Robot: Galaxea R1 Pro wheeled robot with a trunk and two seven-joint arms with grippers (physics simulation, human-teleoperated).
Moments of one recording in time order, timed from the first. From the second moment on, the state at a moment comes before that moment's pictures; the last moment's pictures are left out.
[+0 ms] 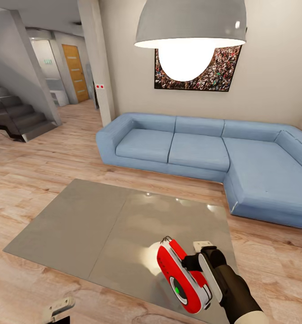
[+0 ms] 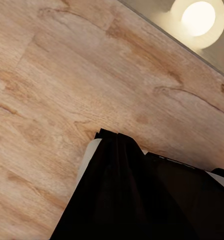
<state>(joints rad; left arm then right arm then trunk) 0.12 -0.02 0.21 -1.55 0.23 0.88 0.15 -0.44 0.03 0.15 -1.09 -0.18 0.97 -0.17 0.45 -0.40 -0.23</state>
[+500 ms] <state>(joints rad) 0.12 -0.03 0.21 -1.55 0.23 0.88 0.15 -0.57 0.01 0.15 -0.89 -0.17 0.96 -0.18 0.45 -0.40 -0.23</state>
